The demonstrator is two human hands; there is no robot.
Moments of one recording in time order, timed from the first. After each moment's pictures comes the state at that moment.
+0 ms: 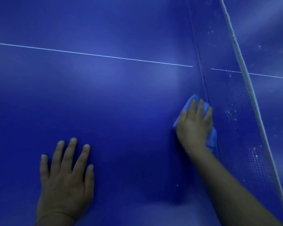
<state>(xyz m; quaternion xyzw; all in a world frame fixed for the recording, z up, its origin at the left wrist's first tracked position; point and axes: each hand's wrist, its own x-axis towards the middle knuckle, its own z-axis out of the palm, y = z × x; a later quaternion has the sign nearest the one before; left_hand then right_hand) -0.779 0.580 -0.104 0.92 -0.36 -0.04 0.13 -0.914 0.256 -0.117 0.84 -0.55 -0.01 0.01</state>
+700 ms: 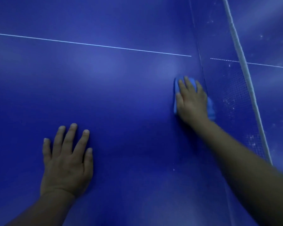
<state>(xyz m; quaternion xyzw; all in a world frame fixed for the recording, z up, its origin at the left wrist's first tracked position) -0.778 0.580 -0.105 0.93 -0.36 -0.05 0.12 -0.906 0.223 -0.097 0.92 -0.39 0.02 0.02</state>
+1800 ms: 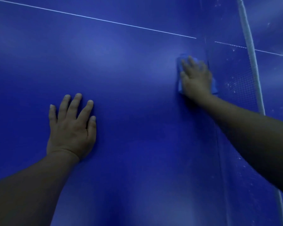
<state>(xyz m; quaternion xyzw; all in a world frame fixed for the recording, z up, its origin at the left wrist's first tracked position) -0.778 0.584 -0.106 0.92 -0.36 -0.05 0.14 -0.909 0.212 -0.094 0.95 -0.31 0.05 0.00</state>
